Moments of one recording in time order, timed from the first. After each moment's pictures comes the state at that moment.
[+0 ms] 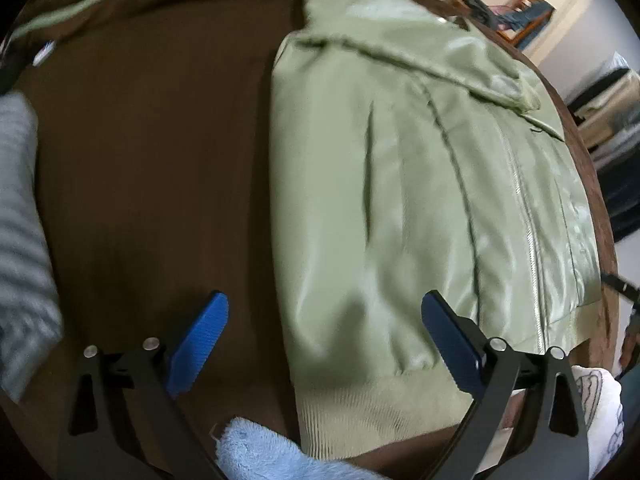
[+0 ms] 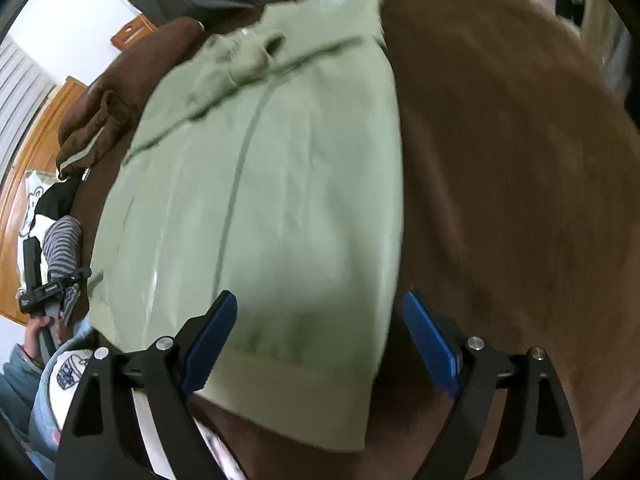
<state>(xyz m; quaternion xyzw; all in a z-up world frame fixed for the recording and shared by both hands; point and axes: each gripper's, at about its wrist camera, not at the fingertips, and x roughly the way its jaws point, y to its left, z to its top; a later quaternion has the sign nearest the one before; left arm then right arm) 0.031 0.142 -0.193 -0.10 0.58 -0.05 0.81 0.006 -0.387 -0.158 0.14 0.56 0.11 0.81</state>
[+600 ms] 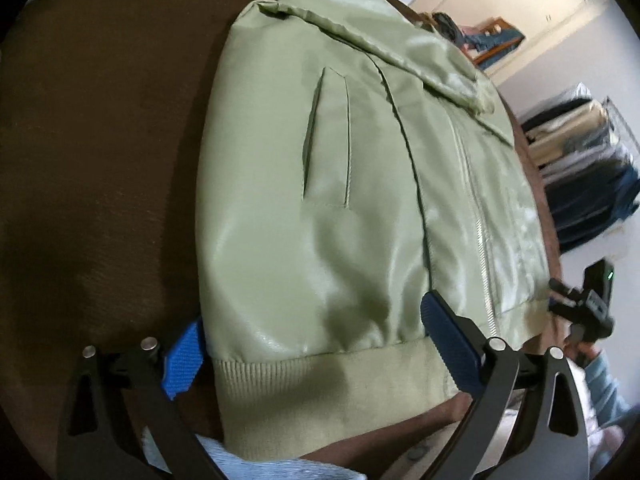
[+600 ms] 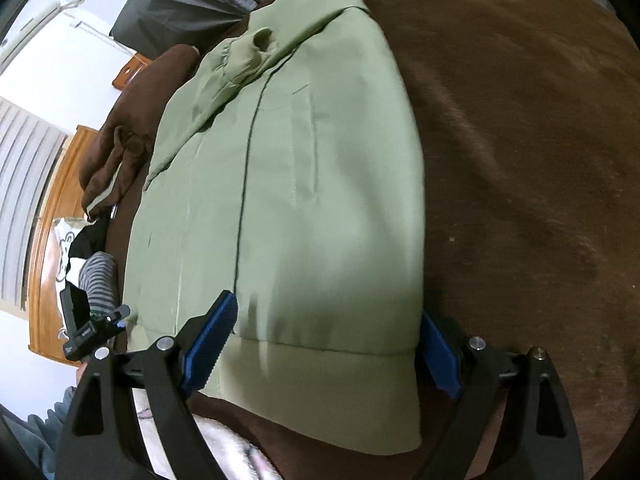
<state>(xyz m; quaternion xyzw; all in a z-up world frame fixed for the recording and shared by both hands) 0.011 0.130 -0.216 -0.21 0.55 -0.15 0.79 0.000 -0.382 -0.180 0.25 0.54 0.13 0.79</state>
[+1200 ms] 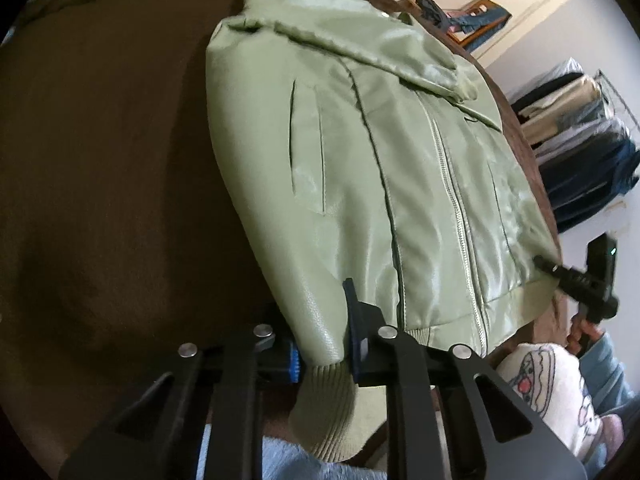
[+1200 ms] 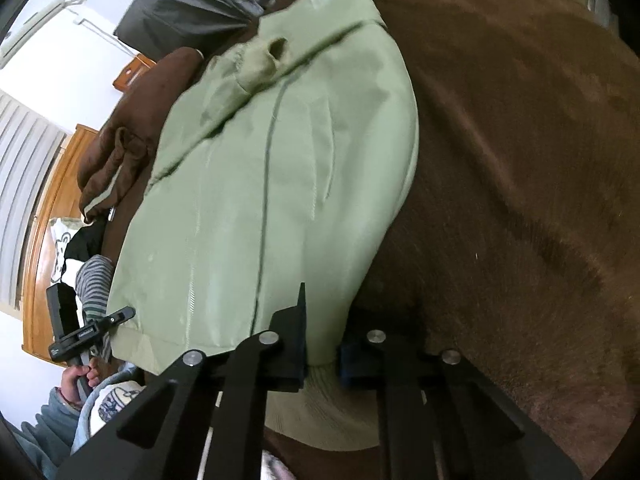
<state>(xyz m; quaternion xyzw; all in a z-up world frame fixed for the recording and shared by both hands) 0.013 0.120 -0.179 -0.14 0.56 -0.16 0.80 0.000 -0.370 -0.161 0.24 0.52 0.12 0.81</state>
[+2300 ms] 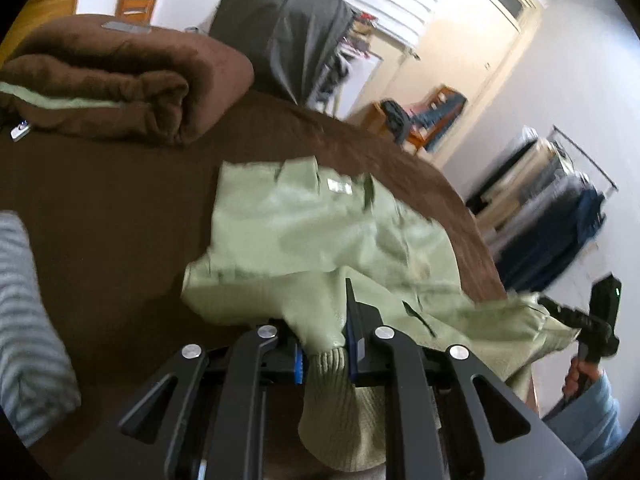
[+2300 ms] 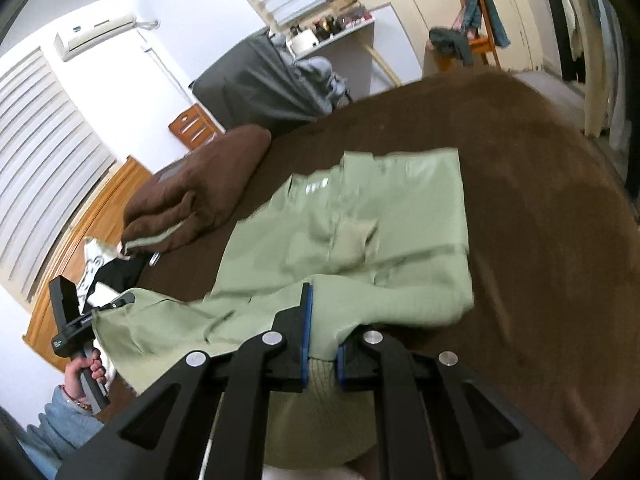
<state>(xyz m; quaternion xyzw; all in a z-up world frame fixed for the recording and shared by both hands) 0.063 0.152 -0.017 -0.18 0.38 -0.16 0.89 0.011 -0.361 0.003 0.20 0.38 0.15 0.89</state>
